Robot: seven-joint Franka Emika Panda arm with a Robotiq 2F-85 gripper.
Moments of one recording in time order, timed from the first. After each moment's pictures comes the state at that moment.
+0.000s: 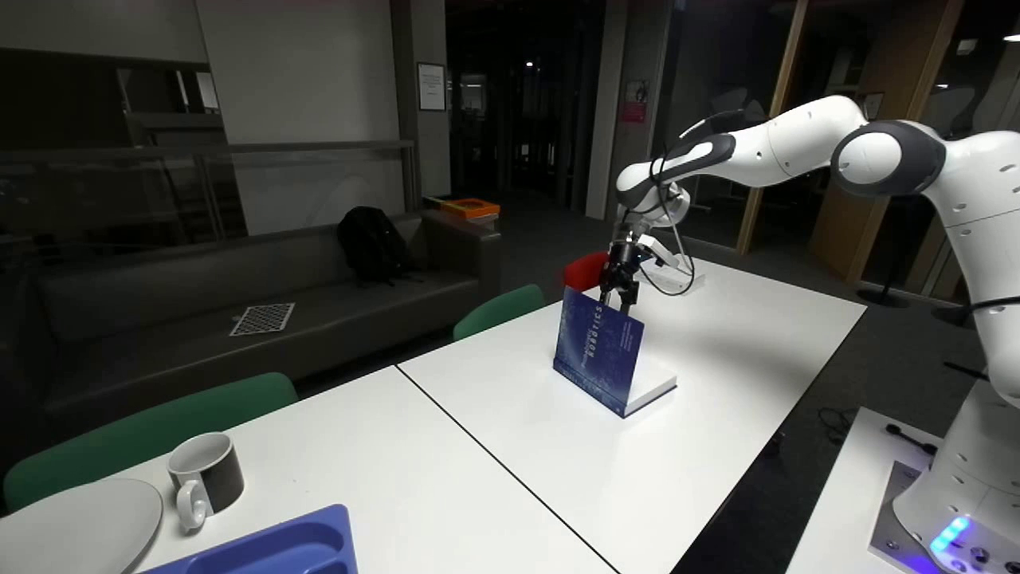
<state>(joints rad) -0.17 0.60 0.07 -1.53 0.53 1.74 -0.25</state>
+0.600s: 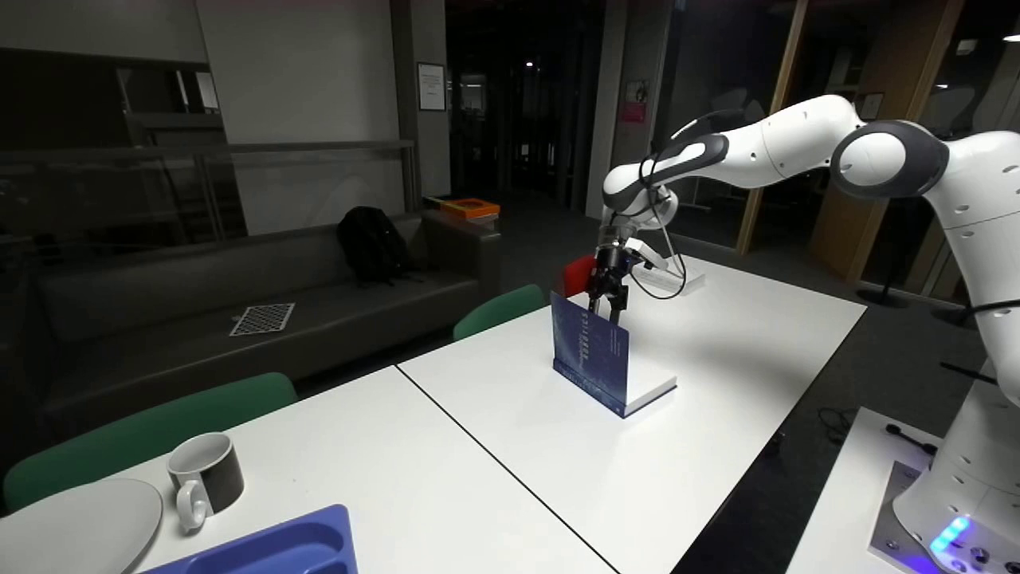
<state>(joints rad) -0.09 0.60 0.07 -1.53 0.51 1.74 -0.20</state>
